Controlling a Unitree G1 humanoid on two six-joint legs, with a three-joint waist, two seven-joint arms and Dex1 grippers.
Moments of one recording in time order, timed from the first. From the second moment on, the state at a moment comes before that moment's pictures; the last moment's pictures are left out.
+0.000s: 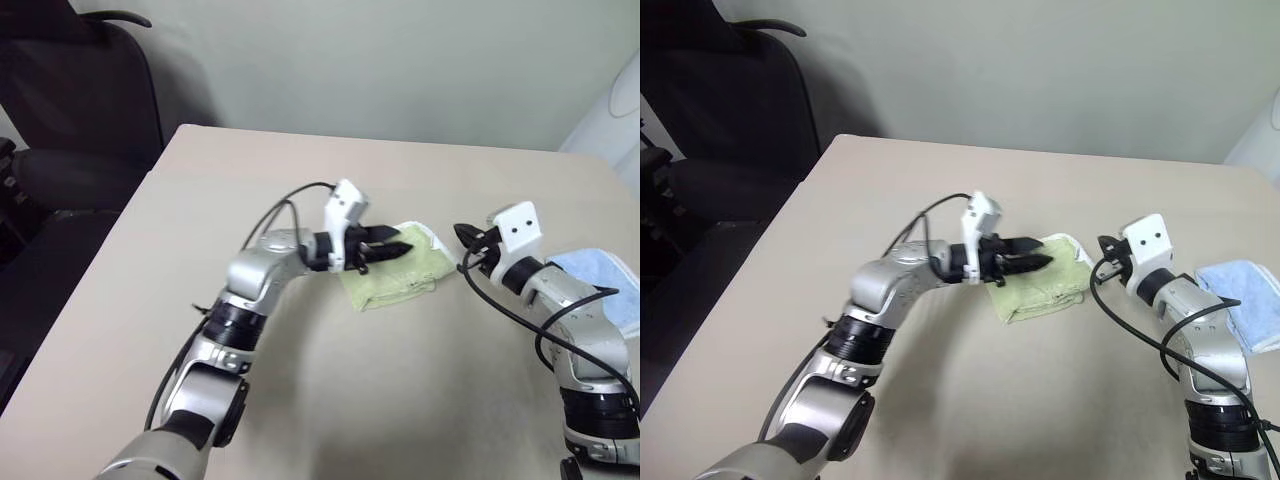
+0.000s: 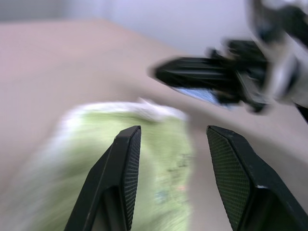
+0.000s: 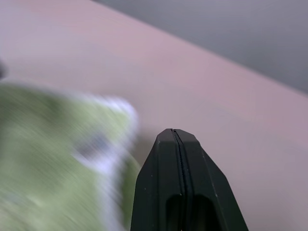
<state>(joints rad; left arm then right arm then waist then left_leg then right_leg) -0.68 0.32 -0.08 0.07 -0.45 0.68 -0.77 -0.35 -0.50 -0.08 -0.35 0.25 0.58 0.52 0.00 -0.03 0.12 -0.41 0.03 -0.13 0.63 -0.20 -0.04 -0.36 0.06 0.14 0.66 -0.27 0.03</state>
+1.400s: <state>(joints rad) -0.64 0.22 -0.31 0.18 -0.18 0.43 -0.67 -0.29 -0.45 -0.02 -0.19 0.23 0.52 0.55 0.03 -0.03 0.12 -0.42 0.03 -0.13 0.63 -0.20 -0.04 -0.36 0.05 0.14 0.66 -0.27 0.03</state>
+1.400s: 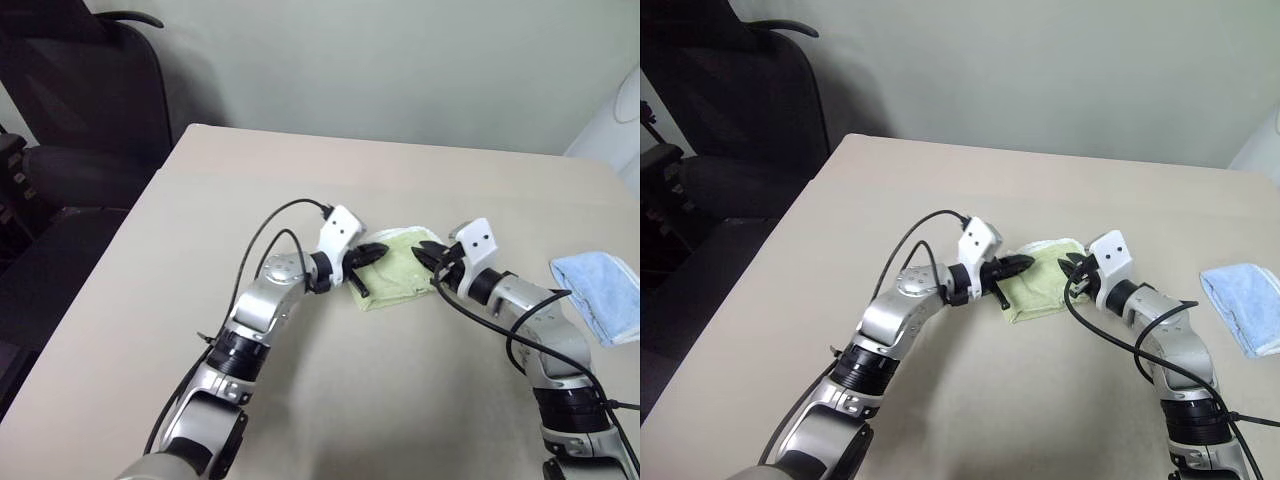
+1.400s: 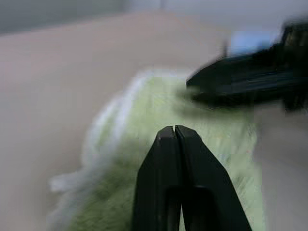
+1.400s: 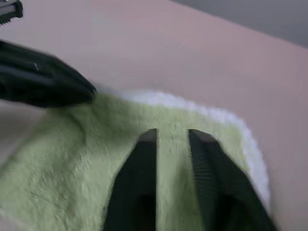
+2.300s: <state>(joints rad) -0.52 0.18 0.15 0.04 -0.65 1.05 -0.52 -0.26 -0.52 -0.07 -0.23 0.23 0.45 0.55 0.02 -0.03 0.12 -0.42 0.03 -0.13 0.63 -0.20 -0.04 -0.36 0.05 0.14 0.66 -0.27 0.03</state>
